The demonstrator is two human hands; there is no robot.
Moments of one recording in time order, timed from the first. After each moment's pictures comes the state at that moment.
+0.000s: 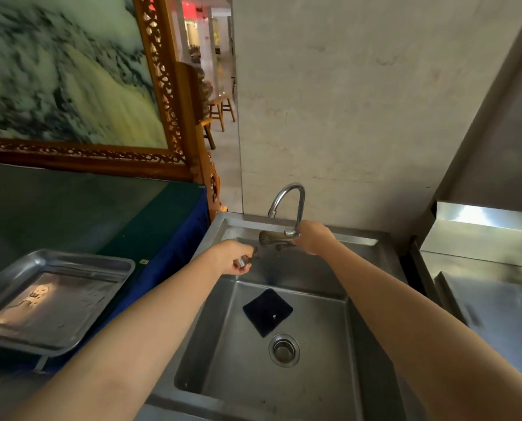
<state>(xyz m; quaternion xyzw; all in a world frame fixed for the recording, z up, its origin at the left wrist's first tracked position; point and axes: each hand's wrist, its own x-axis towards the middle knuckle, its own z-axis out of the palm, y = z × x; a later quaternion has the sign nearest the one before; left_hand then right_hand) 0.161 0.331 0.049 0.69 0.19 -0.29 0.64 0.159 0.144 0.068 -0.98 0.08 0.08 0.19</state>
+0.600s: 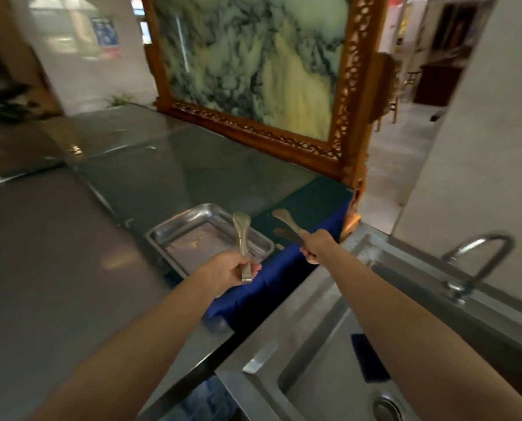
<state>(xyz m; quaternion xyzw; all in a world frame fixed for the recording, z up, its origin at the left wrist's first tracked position) 0.109 0.592 0.022 0.48 0.36 -0.03 0.80 0.235 0.442 0.024 -0.79 0.05 0.23 0.56</state>
